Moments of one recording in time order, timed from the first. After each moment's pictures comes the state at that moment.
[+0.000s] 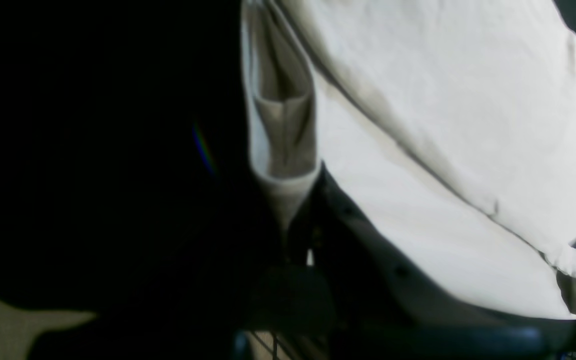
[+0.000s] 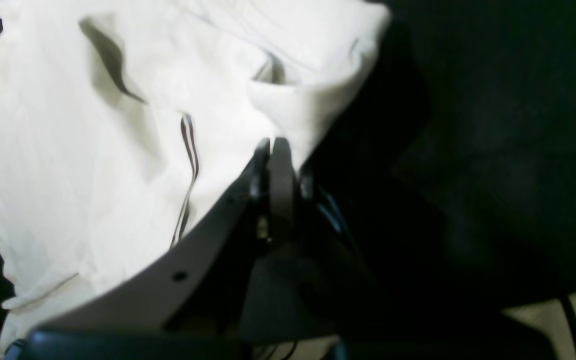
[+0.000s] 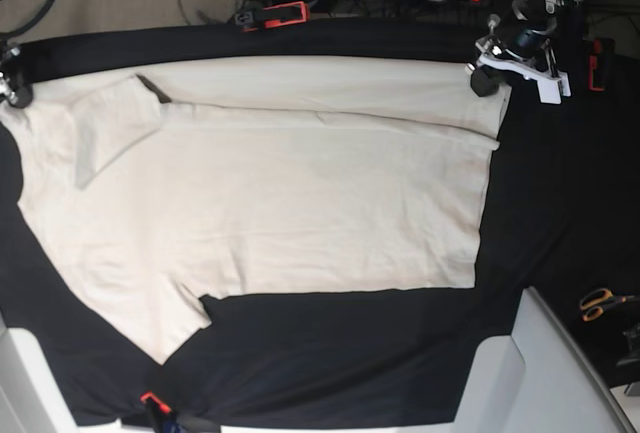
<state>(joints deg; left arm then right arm) 28.0 -7.0 -27.6 85.0 -41.8 -18.5 32.1 -6.7 17.8 55.4 51.7 37.5 37.6 -49.4</state>
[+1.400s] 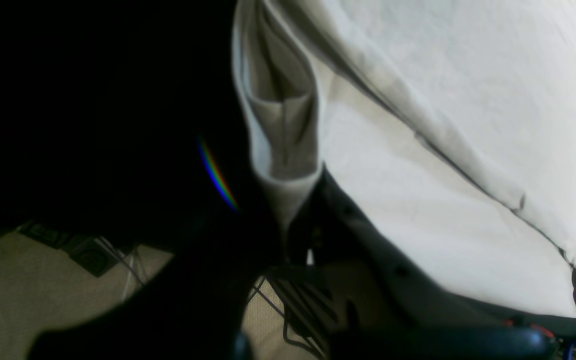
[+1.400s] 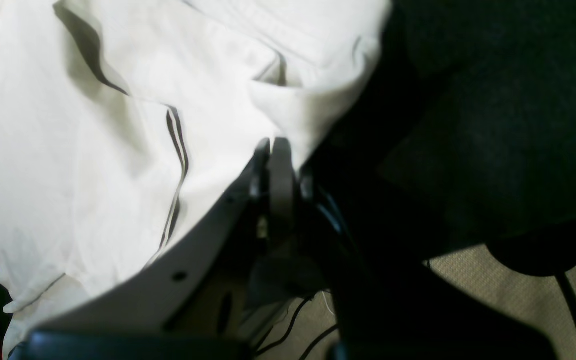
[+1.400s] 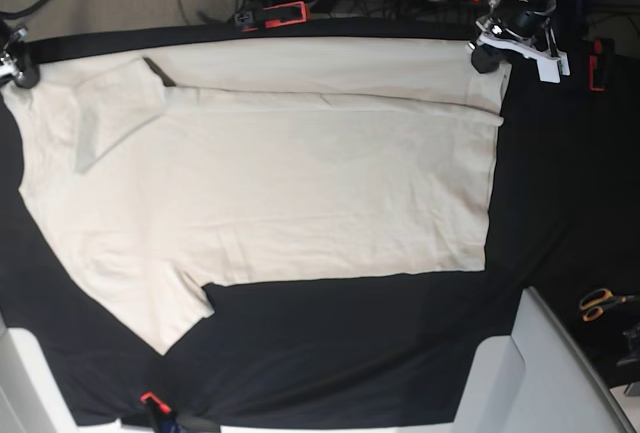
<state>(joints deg) 31.3 -7.1 -27.5 84.6 -41.8 -18.3 31.8 -10.5 16.1 55.4 53.2 37.9 37.4 -49.0</state>
